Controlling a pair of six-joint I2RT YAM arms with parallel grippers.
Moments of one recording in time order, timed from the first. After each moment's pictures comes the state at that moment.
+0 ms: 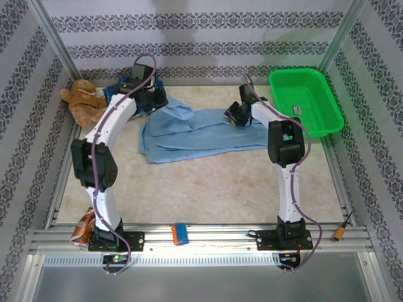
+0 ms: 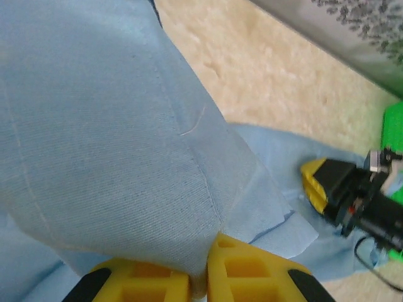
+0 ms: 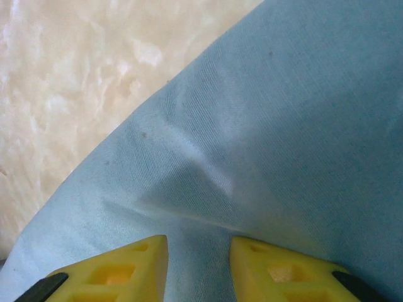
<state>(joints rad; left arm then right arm) -0.20 1.88 1.80 -0.83 0.20 -0.64 0.18 2.37 1.86 -0.53 -0.31 0.91</state>
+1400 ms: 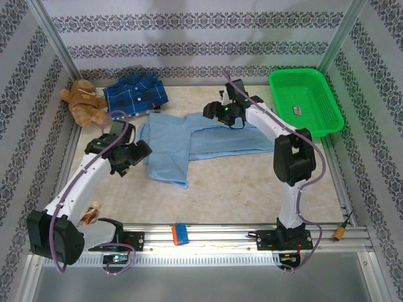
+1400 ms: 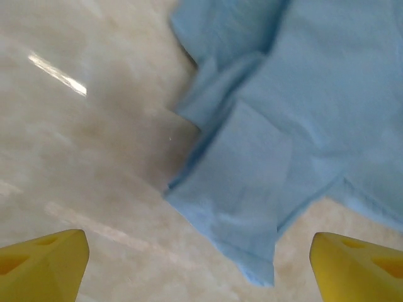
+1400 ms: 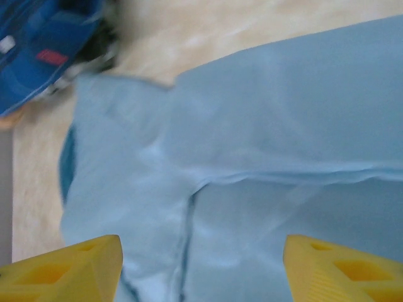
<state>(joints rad) -0.16 1.19 1.01 -0.95 0.03 -0.90 0.38 2.00 1.66 -0.57 -0.42 0.54</state>
